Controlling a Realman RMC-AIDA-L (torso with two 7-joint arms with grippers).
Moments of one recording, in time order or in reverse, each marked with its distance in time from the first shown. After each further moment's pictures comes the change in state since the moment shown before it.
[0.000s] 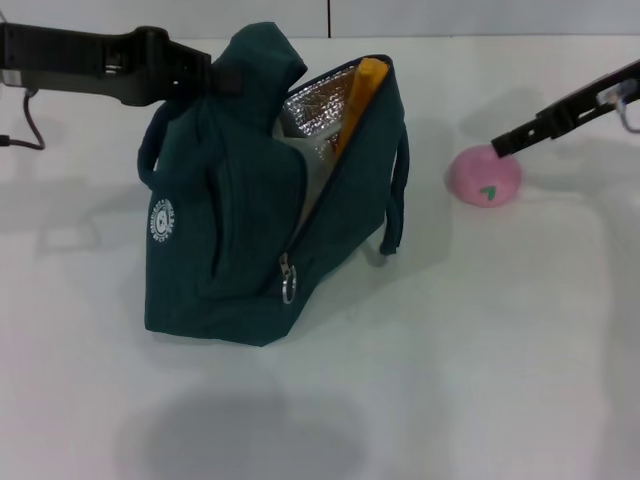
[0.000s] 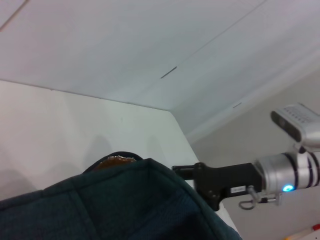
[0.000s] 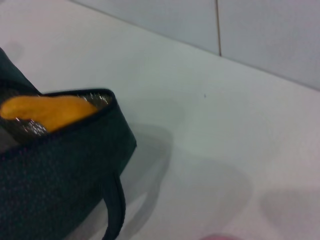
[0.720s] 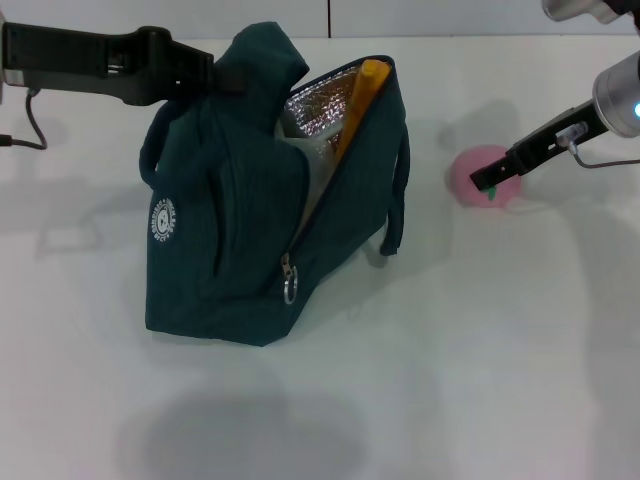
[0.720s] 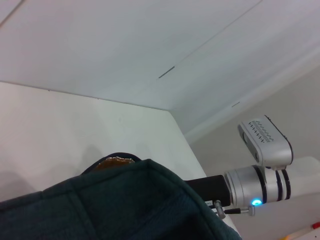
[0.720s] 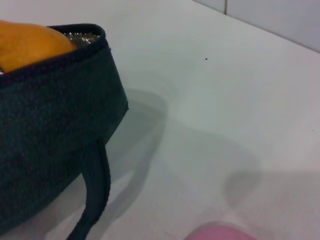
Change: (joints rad) left arm -0.002 -0.002 0.000 0.000 0.000 0.000 0.006; right arm 0.023 0.039 -0.127 0.142 -0.031 0.206 -0.006
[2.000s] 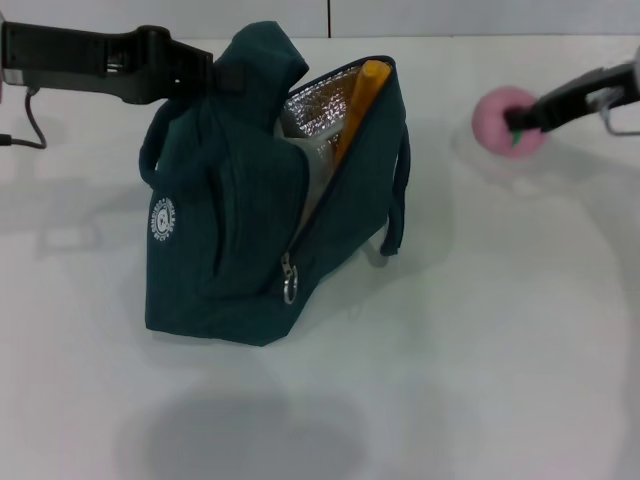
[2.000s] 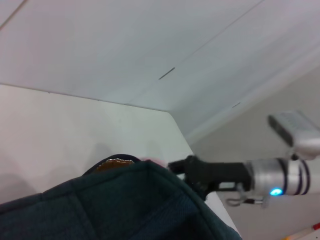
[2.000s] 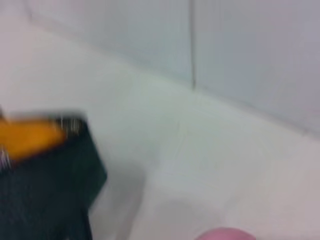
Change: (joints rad) left arm 0.002 0.000 -0.003 0.000 0.000 -0.002 0.006; right arm -0.155 -0.011 0.003 -0.238 0.155 -0.004 -0.016
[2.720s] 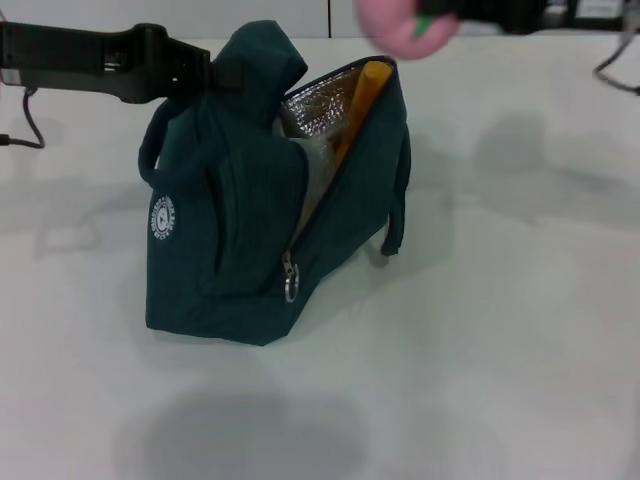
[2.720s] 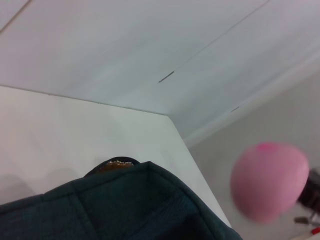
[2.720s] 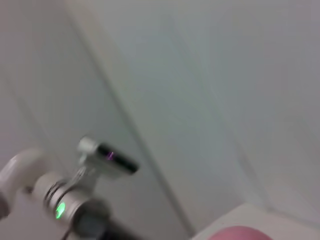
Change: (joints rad) left arm 0.004 0.000 -0.003 0.000 -0.009 0.000 -0.005; right arm -0.066 0.010 0.127 0.016 0.739 -0.343 -0.306
